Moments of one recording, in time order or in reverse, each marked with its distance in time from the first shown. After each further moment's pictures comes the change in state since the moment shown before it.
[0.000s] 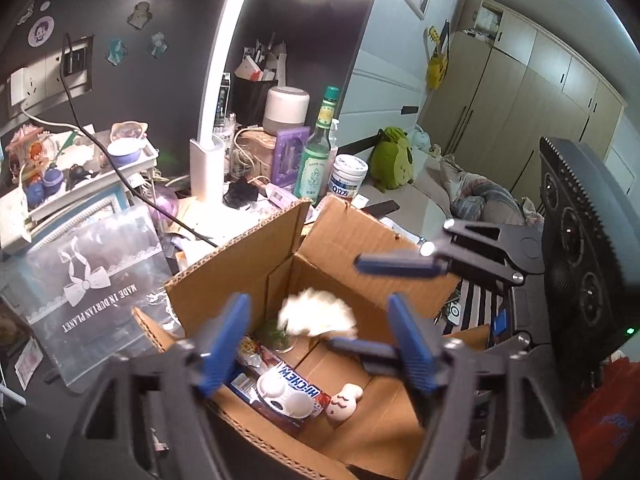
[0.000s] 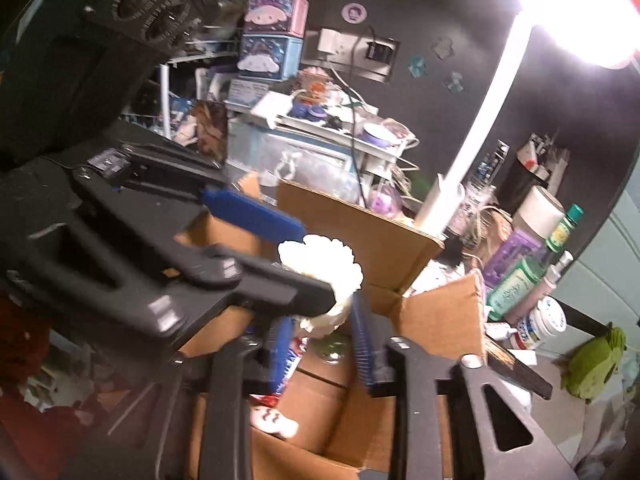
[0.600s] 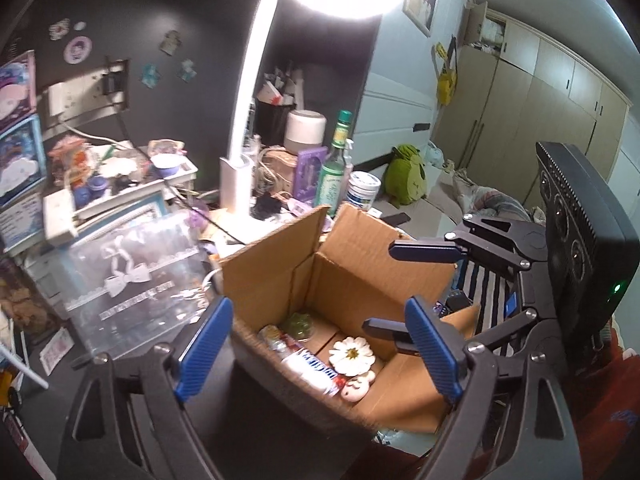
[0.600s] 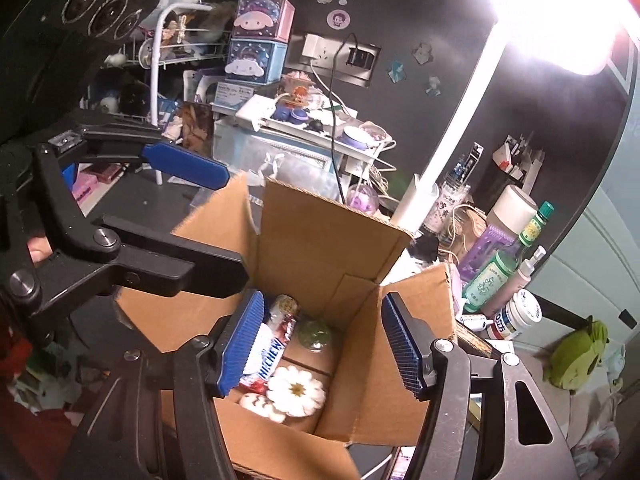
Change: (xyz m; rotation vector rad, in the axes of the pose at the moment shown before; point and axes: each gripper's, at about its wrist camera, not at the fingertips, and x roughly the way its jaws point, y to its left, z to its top) left arm -0.054 0.004 -0.024 0.004 -0.082 0.084; right arm -0.023 0.013 0.001 0.003 -0.019 -0.045
